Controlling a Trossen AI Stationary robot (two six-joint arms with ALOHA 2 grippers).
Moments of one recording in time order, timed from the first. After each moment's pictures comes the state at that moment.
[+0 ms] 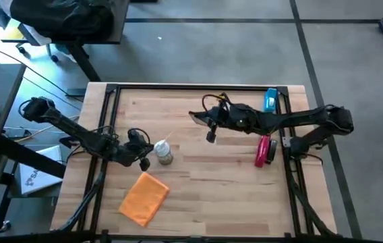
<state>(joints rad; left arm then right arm) -0.43 0.99 0.39 -0.16 -0.71 -0.68 -0.08 1.44 0.96 0.27 0.21 -0.12</state>
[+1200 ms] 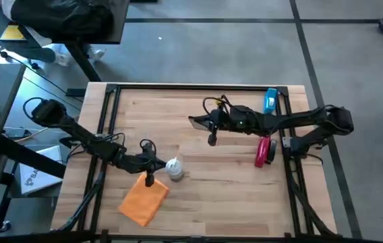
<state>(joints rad) -0.50 1.25 0.44 0.24 -0.50 -0.47 -0.05 1.44 0.93 0.28 0.17 -0.11</state>
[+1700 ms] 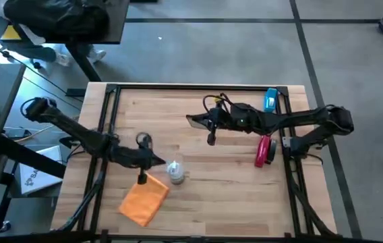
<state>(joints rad) -0.44 0.99 0.66 -0.13 -0.42 -0.14 -0.05 1.44 1.03 0.23 0.15 -0.14</state>
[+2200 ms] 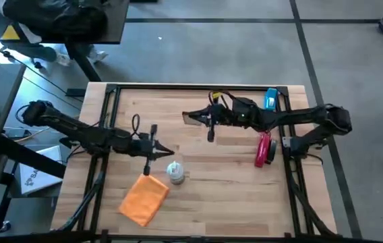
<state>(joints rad) -0.28 1.11 0.62 0.32 -0.23 0.08 -0.11 1.51 1.03 0.41 -0.04 -0.15</state>
